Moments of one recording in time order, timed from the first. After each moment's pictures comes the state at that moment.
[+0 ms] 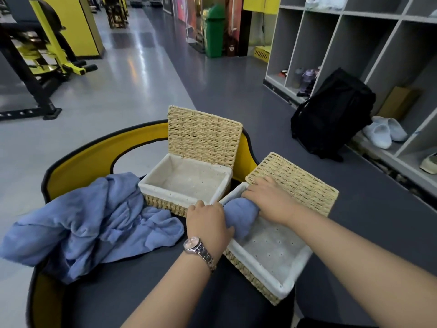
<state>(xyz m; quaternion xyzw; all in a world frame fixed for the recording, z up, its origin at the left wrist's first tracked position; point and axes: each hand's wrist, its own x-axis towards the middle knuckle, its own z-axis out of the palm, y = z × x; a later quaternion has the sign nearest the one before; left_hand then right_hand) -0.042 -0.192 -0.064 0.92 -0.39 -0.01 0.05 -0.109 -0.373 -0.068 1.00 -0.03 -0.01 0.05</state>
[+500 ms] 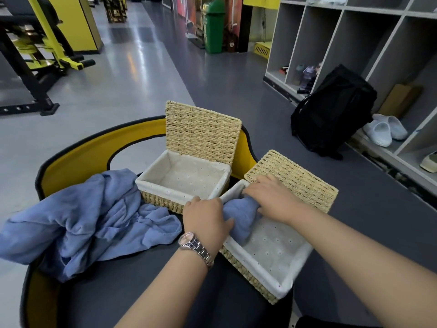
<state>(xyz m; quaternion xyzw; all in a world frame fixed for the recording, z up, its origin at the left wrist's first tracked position) -0.039 -0.195 -0.063 0.92 -0.38 0.01 0.08 -0.112 -0.375 -0.065 1.00 -0.04 -0.01 0.06</state>
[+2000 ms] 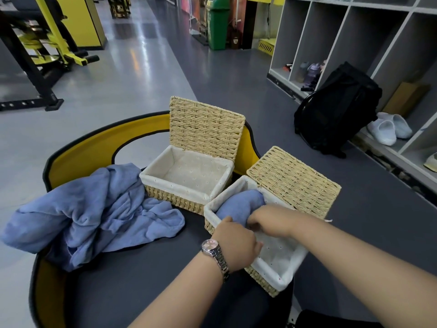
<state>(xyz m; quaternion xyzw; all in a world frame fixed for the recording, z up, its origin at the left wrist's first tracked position) -0.081 -0.199 -0.086 0.77 -0.63 -0.06 -0.01 -0.128 -0.349 -0.089 0.96 -0.10 -0.26 -0.09</state>
